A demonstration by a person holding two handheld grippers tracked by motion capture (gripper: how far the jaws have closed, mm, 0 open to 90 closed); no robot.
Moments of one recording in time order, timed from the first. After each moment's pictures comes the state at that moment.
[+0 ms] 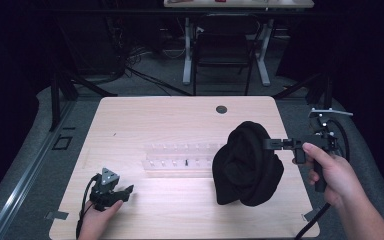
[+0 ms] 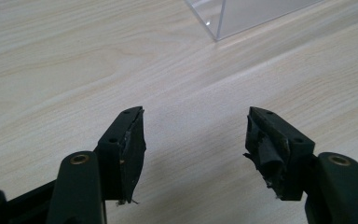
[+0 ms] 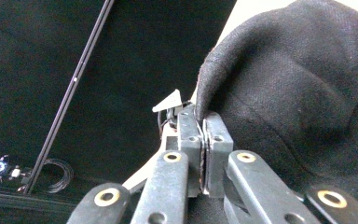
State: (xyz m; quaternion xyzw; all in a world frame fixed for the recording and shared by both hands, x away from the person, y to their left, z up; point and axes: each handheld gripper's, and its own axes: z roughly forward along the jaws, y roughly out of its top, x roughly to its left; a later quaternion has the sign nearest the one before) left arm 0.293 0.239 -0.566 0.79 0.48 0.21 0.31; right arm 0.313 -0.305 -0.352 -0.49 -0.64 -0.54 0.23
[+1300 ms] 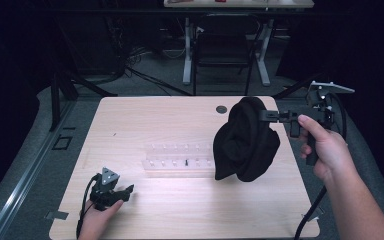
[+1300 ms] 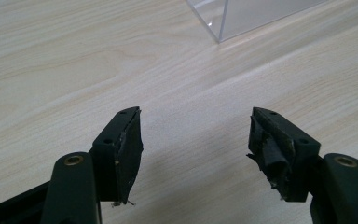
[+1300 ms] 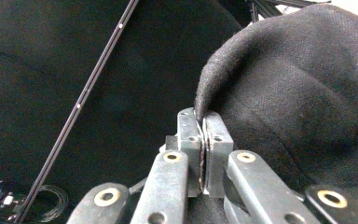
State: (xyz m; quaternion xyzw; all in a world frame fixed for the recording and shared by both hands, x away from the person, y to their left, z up) left arm 0.294 0.239 -0.566 0.79 0.48 0.21 0.31; right arm 0.346 -0.294 -0.314 -0.50 -0.62 -0.58 0.20
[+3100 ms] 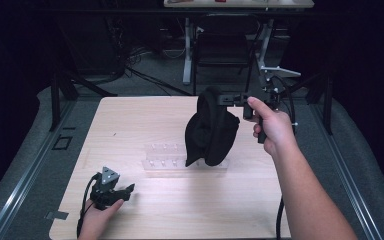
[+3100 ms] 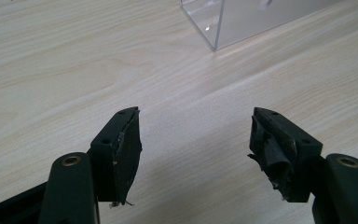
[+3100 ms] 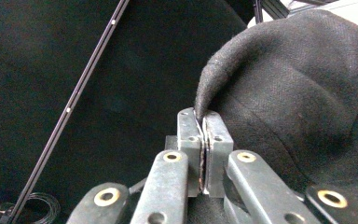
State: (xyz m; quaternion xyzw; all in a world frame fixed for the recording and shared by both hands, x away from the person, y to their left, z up) left arm 0.295 0.238 -0.563 0.79 0.48 0.22 0.32; right arm 0.406 -0.207 -0.319 -0.50 -0.63 -0.56 0.20
